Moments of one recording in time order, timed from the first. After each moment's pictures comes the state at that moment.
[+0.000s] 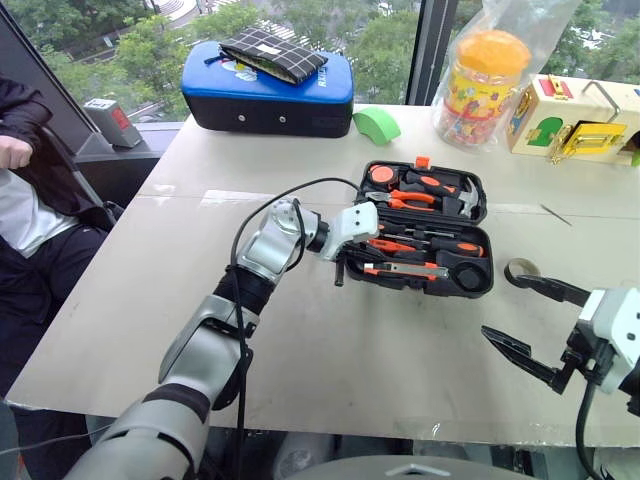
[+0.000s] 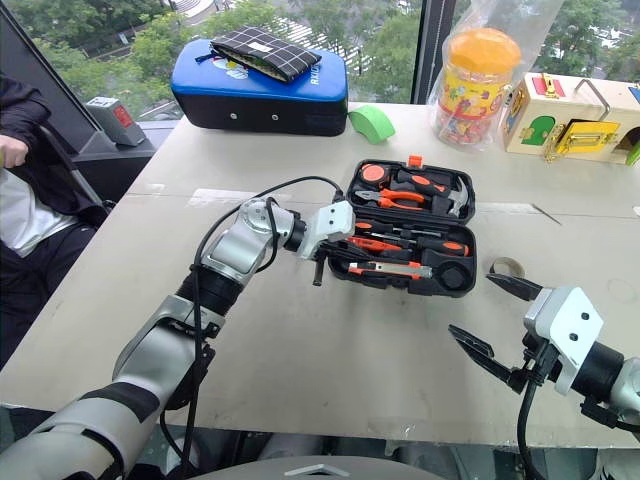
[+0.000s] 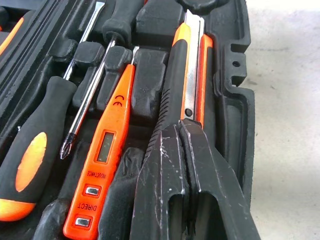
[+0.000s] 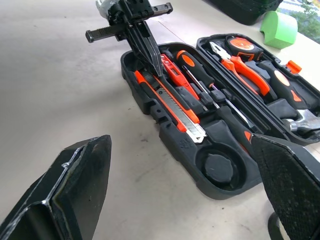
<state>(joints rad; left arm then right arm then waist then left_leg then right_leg) -0.85 0.34 -0.37 0.50 0.06 0.20 -1.27 0.52 -0.73 -0.52 -0.89 0.56 0.44 0.80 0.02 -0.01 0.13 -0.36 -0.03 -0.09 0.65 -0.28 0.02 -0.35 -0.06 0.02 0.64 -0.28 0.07</state>
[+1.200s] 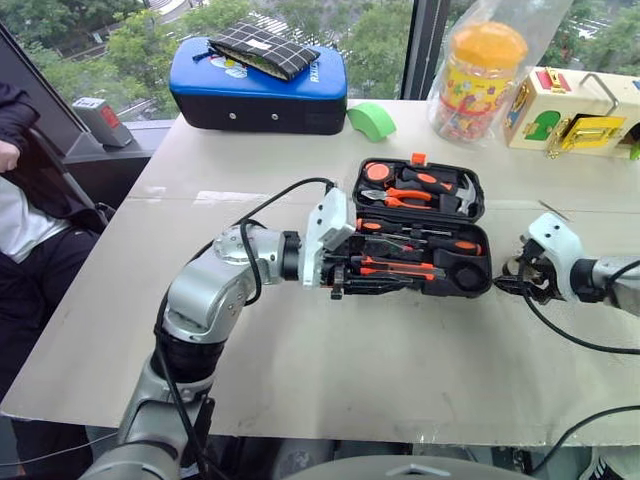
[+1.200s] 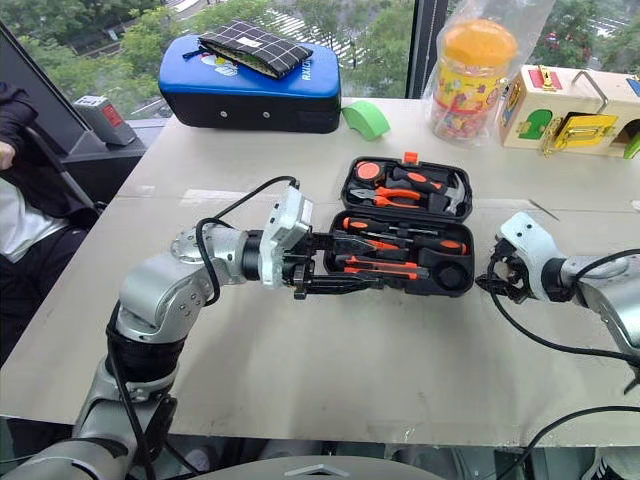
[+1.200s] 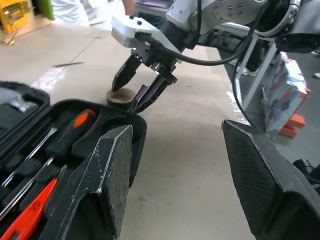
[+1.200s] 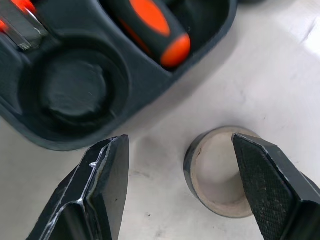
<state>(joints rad) -0.51 0.48 -0.13 -0.41 -0.51 0.78 -1.08 -0.30 -1.01 0.09 -0.19 0.40 0.96 0.73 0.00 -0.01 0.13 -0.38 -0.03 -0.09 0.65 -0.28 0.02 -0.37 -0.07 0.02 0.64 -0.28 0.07</state>
